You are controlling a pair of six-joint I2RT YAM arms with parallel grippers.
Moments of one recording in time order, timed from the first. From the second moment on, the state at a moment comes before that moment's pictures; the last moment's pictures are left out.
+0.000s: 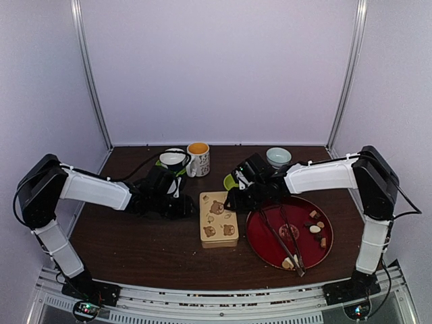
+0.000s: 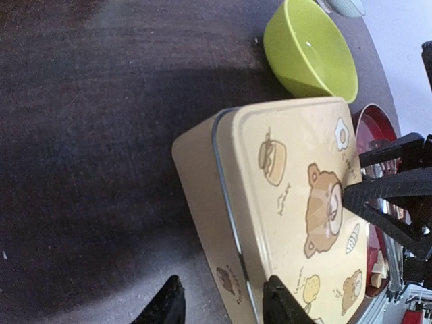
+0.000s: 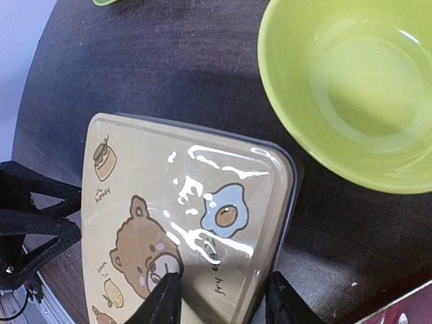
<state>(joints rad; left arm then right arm) -0.75 1.70 0.86 0.06 0.20 -0.70 0.80 1.90 1.26 -0.26 -0.14 0.63</state>
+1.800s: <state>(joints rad) -0.55 1.88 0.91 0.26 0.61 -0.42 0.80 2.05 1.38 -0.20 -0.45 0.45</state>
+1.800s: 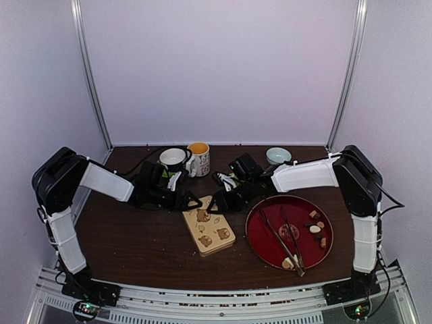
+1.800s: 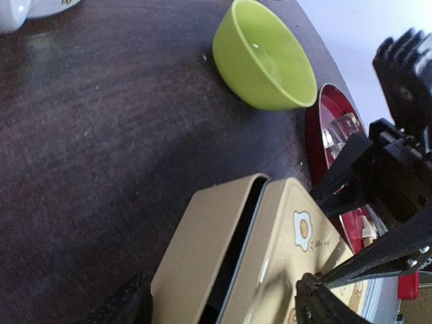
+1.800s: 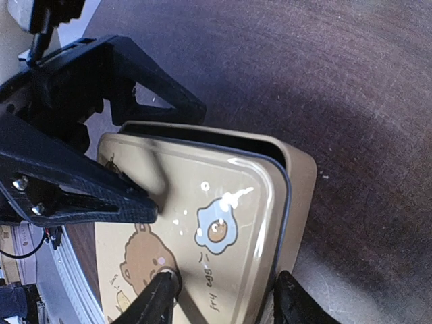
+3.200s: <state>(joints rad) -0.60 1.69 0.73 0.21 0.50 -0.56 0.87 1.68 0.96 -0.20 -0.34 0.49</state>
